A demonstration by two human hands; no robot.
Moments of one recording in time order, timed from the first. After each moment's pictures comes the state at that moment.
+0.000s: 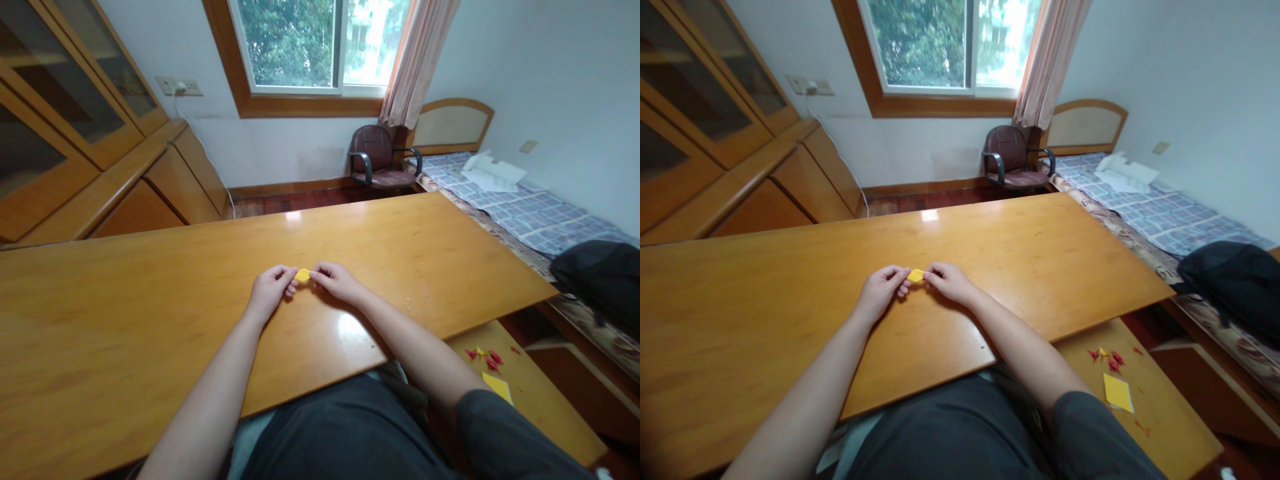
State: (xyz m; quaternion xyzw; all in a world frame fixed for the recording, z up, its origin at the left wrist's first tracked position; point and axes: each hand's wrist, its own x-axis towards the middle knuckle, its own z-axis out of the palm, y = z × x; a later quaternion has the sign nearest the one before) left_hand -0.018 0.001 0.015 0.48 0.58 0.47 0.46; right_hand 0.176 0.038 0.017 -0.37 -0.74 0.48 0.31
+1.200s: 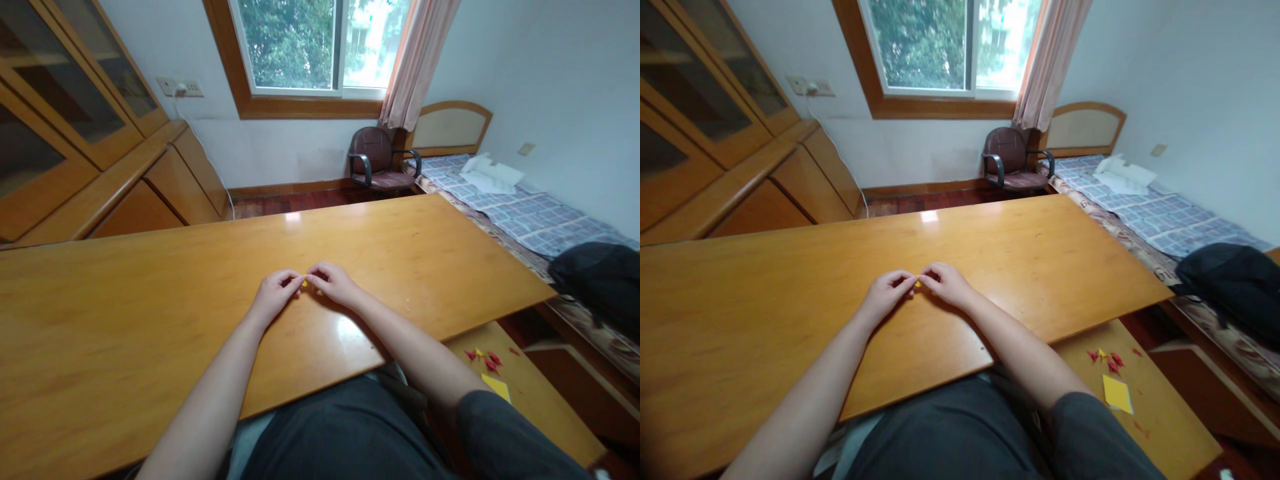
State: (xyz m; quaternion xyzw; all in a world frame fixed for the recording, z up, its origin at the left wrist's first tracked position) left_hand -0.021 -0.001 0.007 0.64 0.55 0.40 0.36; right_hand 0.171 0.040 0.009 -0.35 -0.78 0.38 0.34
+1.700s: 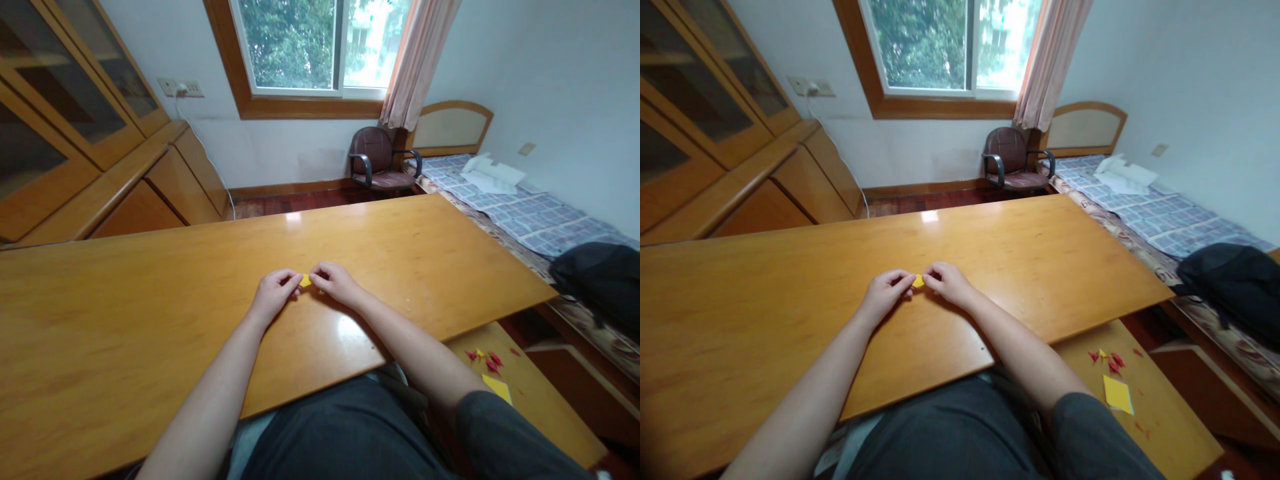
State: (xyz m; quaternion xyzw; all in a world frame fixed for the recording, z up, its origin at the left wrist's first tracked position) left_hand -0.018 -0.002 0.011 0.61 0.56 0.41 0.38; right_hand 0.173 0.040 0.011 -0.36 -0.77 0.40 0.34
